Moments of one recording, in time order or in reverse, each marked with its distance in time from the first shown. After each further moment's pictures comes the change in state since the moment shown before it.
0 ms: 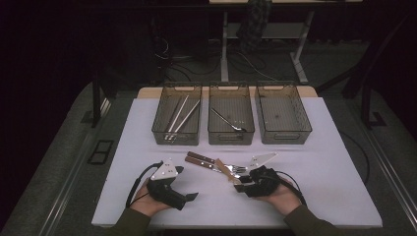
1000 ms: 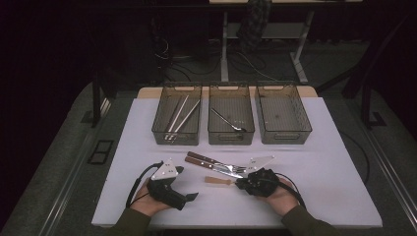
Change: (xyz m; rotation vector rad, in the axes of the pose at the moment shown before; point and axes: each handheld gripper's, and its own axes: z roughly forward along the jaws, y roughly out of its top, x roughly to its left) left arm 0.000 0.000 0.000 0.003 0.000 0.002; right arm 0.000 -0.002 0.002 -0.011 -0.039 -0.060
